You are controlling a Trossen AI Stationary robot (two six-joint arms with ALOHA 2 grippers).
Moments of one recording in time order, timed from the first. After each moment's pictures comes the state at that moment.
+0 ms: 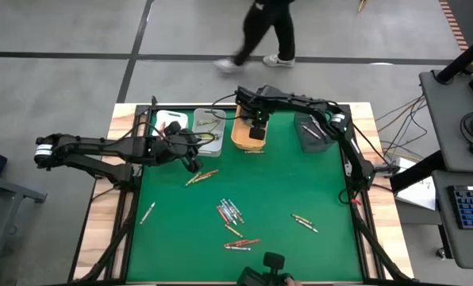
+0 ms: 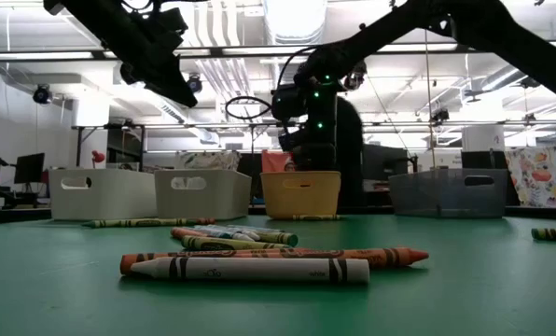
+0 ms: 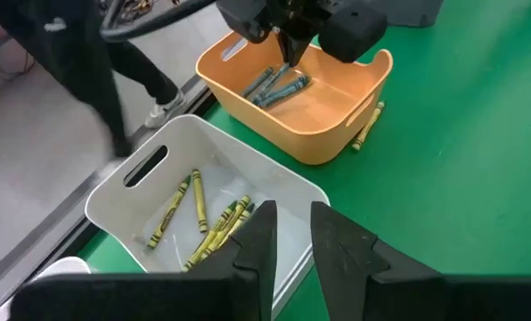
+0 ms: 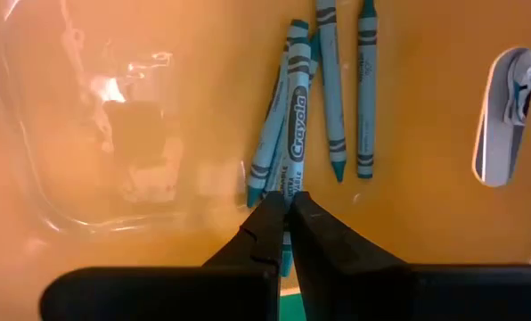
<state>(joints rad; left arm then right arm) 0.05 1.08 0.79 -0.41 -0.54 -0.21 -0.54 2.24 1.94 -1.10 0.12 -0.33</state>
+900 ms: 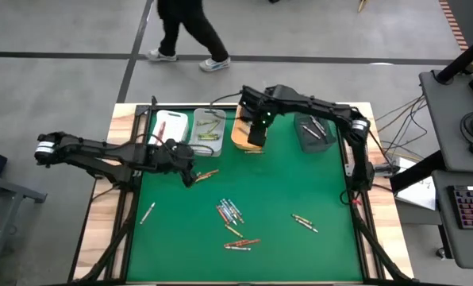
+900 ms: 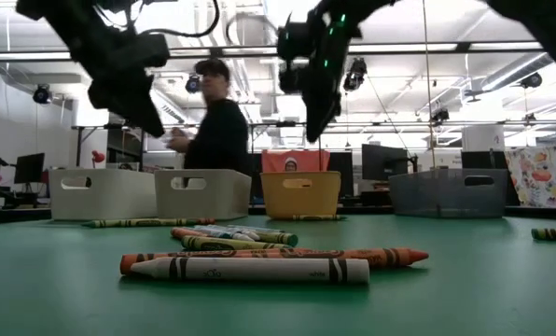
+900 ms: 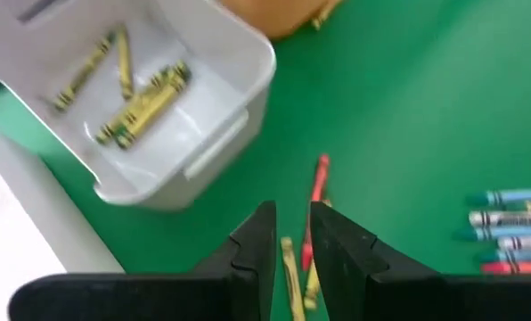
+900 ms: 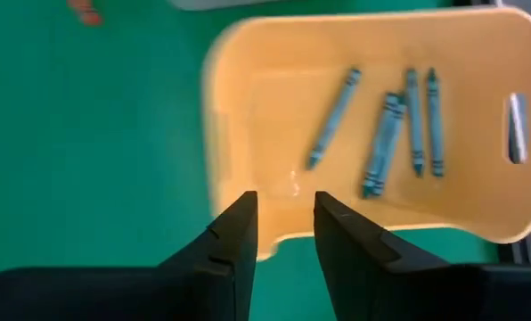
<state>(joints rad) -0.04 1.08 0.73 -0.61 -0.39 -0.55 -0.41 2.00 1.91 -1.16 -0.06 -0.17</state>
